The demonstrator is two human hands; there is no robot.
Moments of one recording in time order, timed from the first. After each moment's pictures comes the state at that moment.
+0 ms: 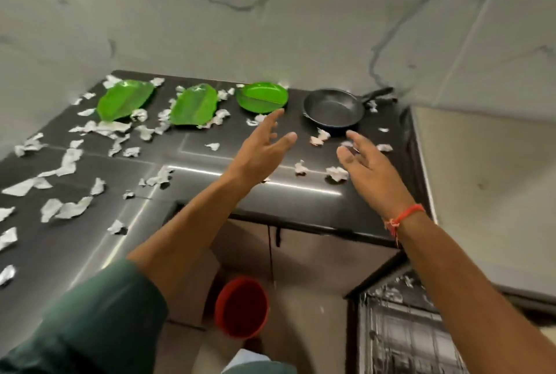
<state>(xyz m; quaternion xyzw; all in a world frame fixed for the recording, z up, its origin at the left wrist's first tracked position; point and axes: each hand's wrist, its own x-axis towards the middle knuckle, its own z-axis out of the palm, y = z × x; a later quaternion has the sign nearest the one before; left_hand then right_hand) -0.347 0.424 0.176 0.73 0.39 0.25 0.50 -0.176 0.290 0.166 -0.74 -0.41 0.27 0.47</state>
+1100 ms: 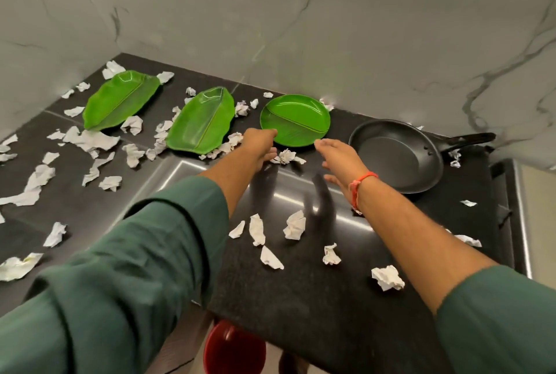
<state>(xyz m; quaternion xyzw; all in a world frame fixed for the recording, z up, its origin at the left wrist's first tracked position) -0.262 0.749 0.050 0.40 0.62 0.28 0.62 -0.121 0.634 0.084 -0.71 -0.30 0.49 0.41</state>
